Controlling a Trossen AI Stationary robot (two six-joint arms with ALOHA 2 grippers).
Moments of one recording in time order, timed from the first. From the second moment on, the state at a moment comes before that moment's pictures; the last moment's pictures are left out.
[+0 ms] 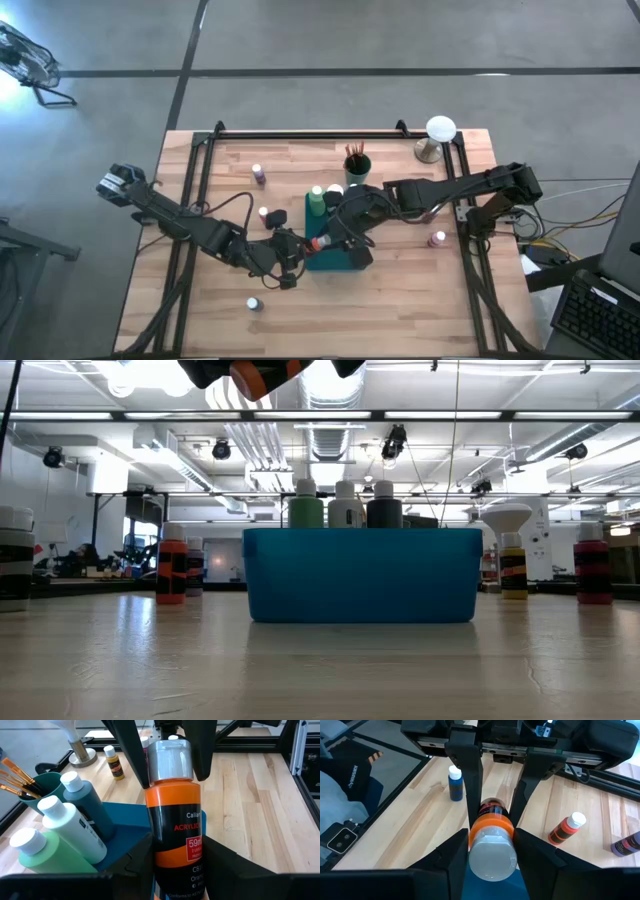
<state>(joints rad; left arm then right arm) -0.45 1.40 1.07 -0.21 -0.60 -0.28 0.15 1.64 1.44 -0.41 -0.19 -0.17</state>
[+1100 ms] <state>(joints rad) -0.45 1.40 1.08 -0.22 -0.58 -0.29 0.15 1.64 1.44 -0.47 -0.14 -0.15</state>
